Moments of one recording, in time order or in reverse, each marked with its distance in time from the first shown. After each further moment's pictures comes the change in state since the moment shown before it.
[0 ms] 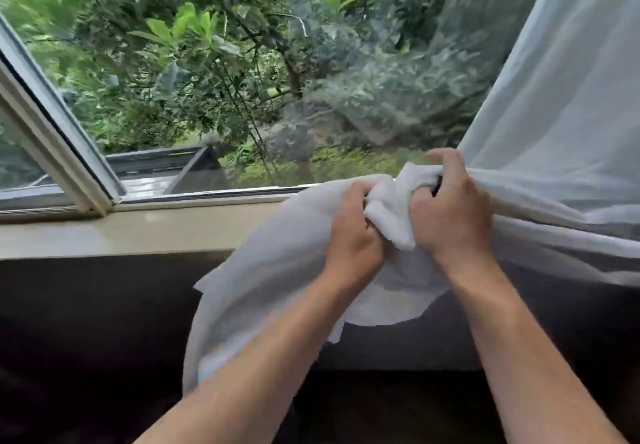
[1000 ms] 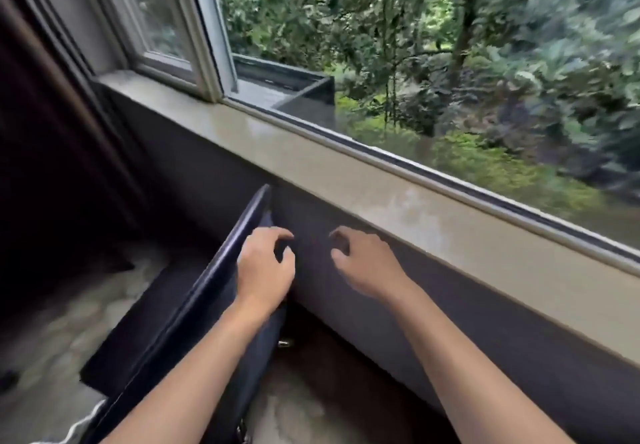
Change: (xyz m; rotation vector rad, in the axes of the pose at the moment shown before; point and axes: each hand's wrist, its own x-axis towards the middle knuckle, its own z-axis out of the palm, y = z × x) left_hand -0.090 -0.110 -0.008 0.682 0.655 -0.497; right_hand -0.007 0.093 0.125 -0.035 -1.246 -0.502
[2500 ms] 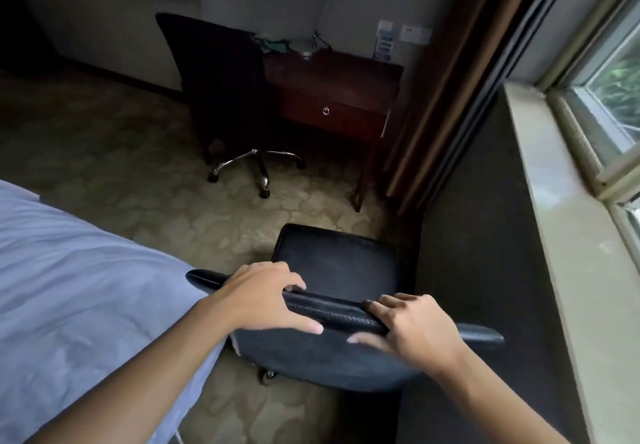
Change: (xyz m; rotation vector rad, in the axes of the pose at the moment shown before) left_hand -0.024 -0.168 -0.162 0.430 -0.050 -0.818; right_hand 0.217 -0.173 0.181 -0.348 -0.183 -1.742
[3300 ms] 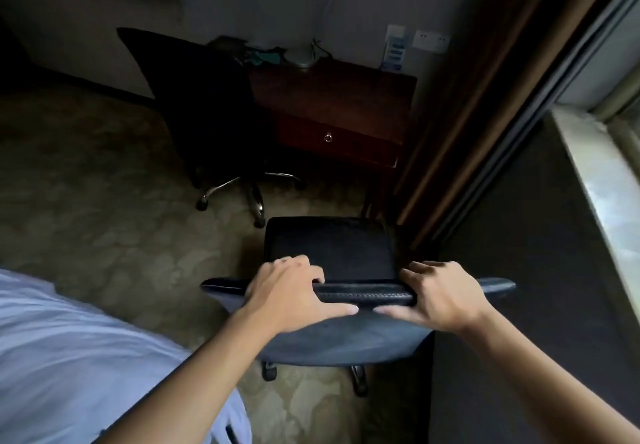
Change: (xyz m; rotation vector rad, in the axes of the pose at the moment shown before) left_hand 0.272 -0.062 -0.069 0.059 0.255 -0.060; right_hand 0.229 0.208 0.093 -0.034 0.005 0.077
